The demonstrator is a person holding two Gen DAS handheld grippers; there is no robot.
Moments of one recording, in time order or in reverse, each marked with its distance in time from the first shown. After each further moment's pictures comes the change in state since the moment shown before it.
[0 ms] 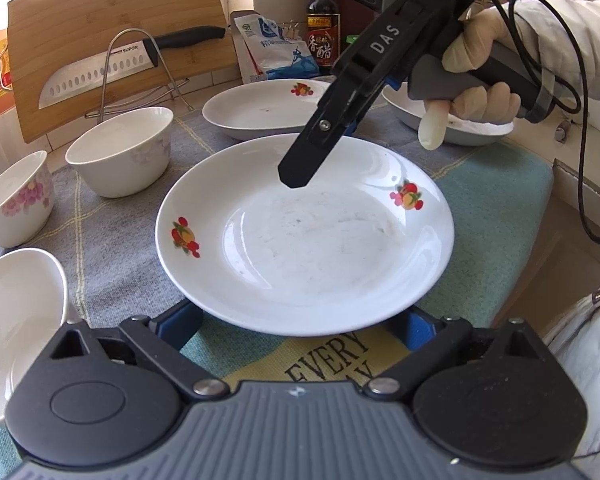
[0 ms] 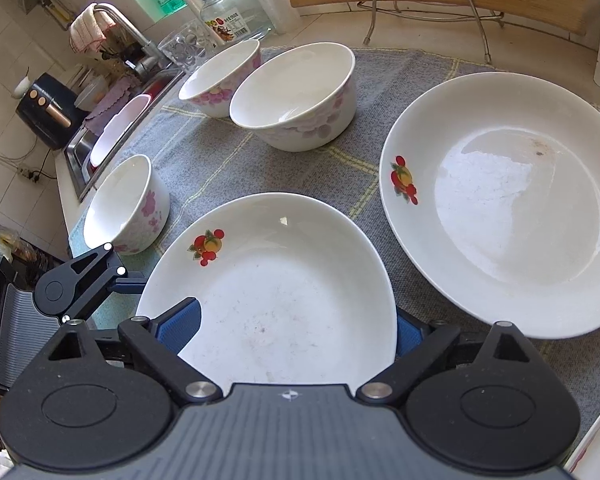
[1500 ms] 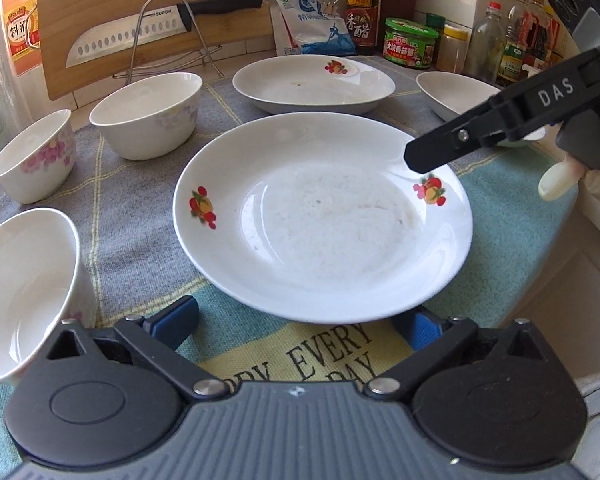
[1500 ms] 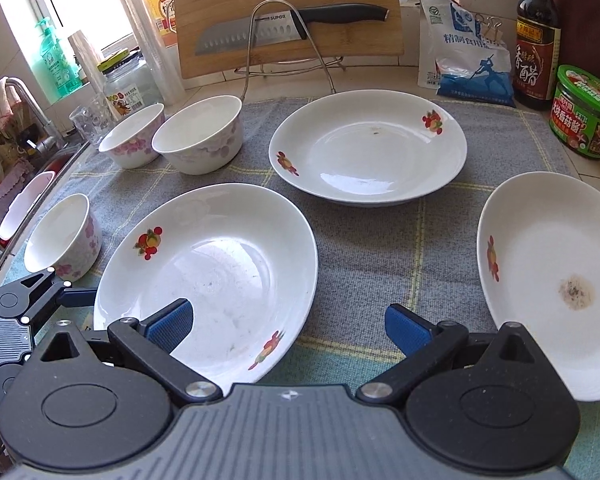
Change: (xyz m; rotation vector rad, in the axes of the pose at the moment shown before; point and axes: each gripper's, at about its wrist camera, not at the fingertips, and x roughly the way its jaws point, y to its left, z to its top) left arm 0.006 0.005 0.003 -0.108 0.087 0.065; right arm -0.043 0.041 -0.091 0.207 -0.290 -0.373
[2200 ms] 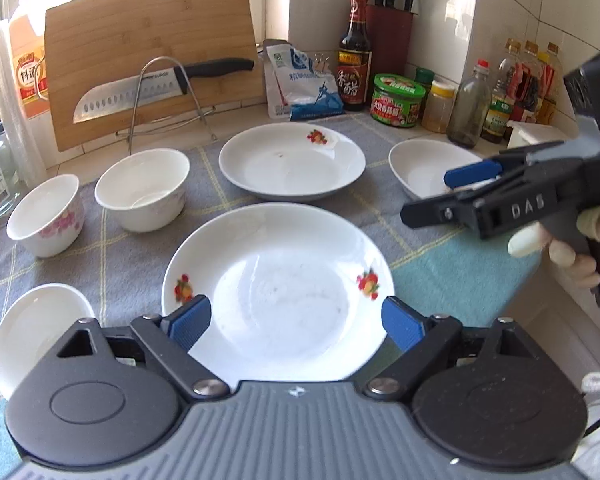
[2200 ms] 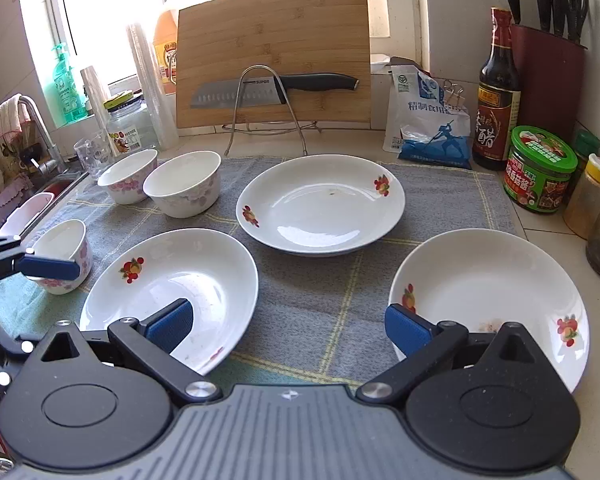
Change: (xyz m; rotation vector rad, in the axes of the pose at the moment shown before) left arm -0.051 -0.026 0.045 -0.045 -0.054 0.009; right arm -0.052 -0.017 -0.004 -0.065 -0.172 -0.064
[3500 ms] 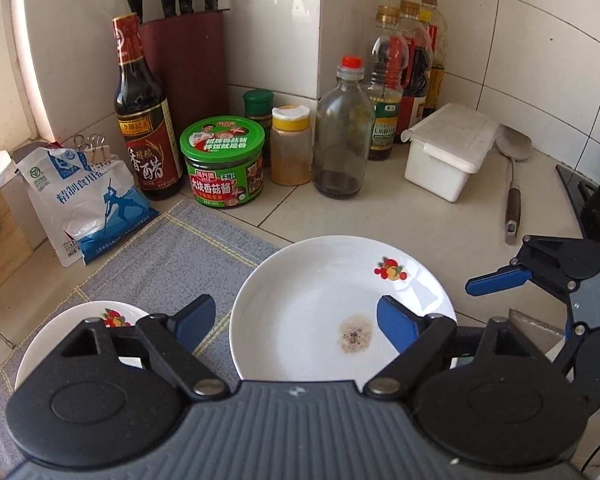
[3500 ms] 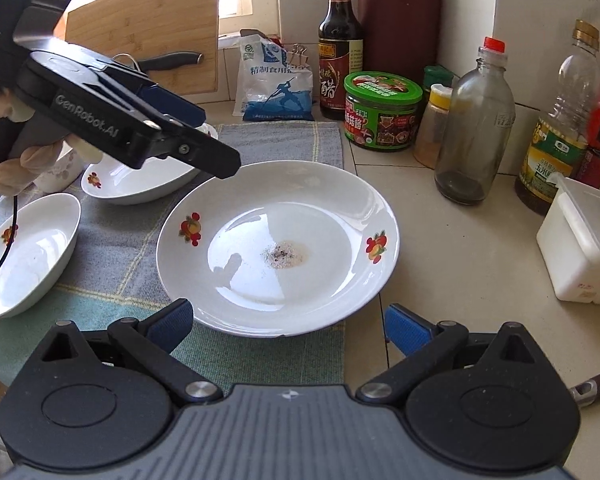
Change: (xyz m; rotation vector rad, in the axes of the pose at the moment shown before) left arm 0.150 -0.128 0.168 0.370 -0.012 -0.346; right arm -0.050 -0.119 -0.054 0.095 0.018 -0.245
